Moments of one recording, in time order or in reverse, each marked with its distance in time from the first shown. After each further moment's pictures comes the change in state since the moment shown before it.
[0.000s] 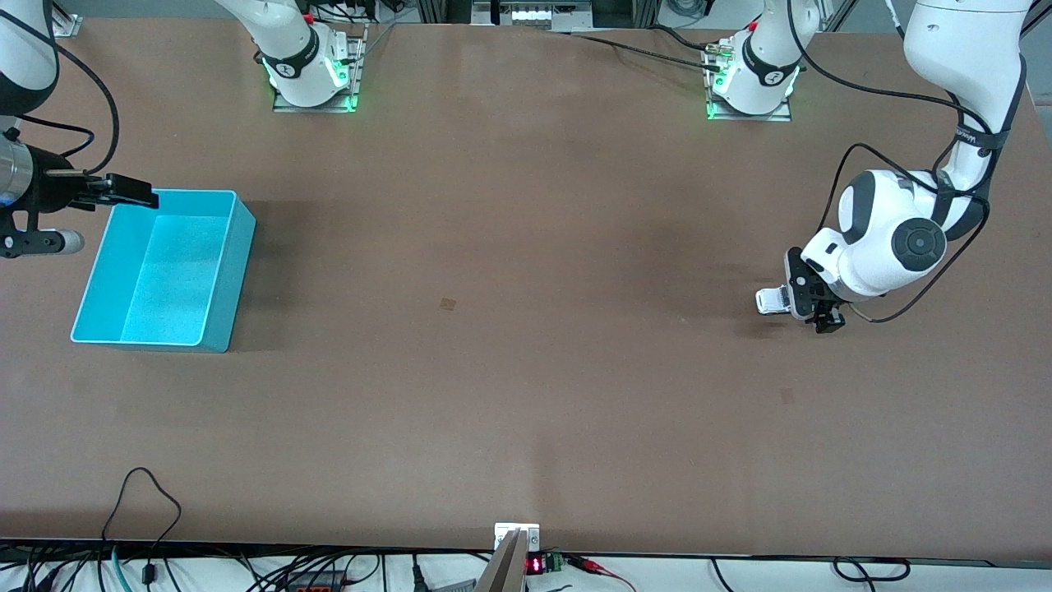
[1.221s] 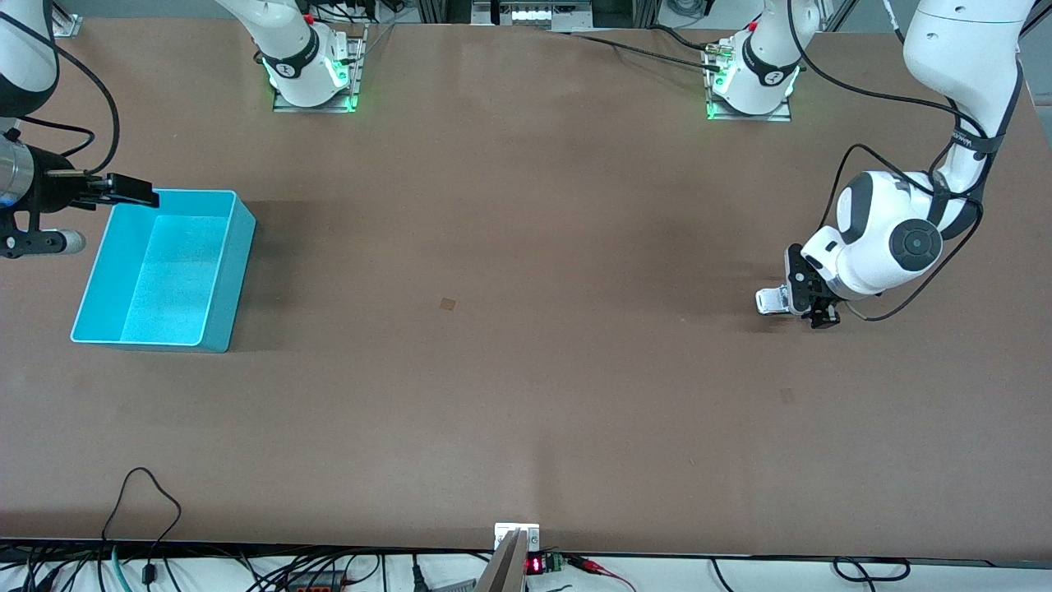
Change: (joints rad) left arm 0.020 0.019 -0.005 -0.023 0.000 0.022 0.040; right arm -0.001 0.001 0.000 0.000 0.000 -0.007 -0.002
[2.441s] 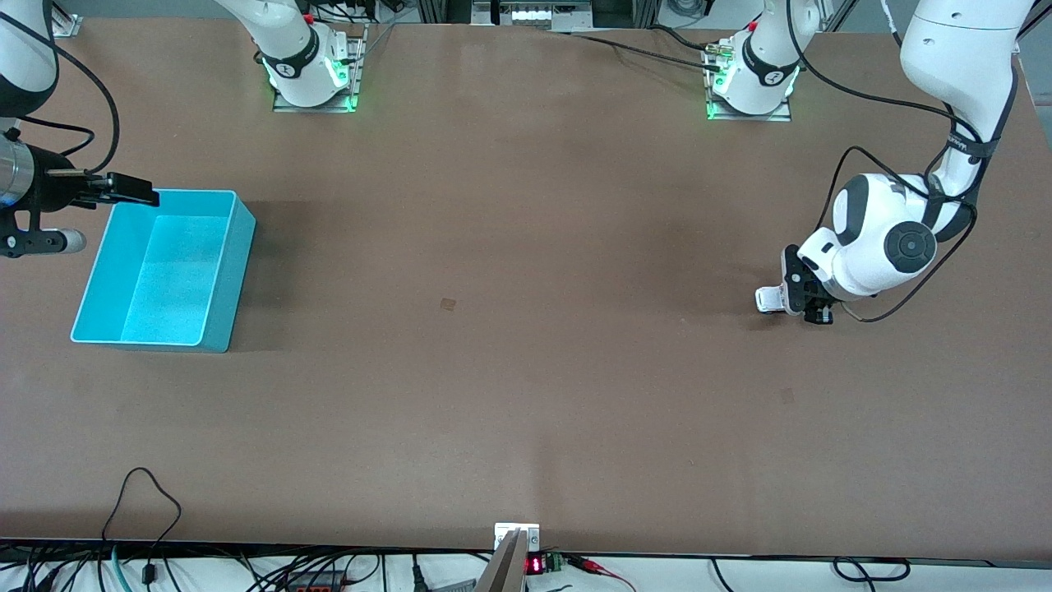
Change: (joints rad) left arm 0.000 0.013 -0.005 0.001 0.000 0.013 0.001; right arm 0.000 0.000 0.000 0.000 0.000 -0.006 0.000
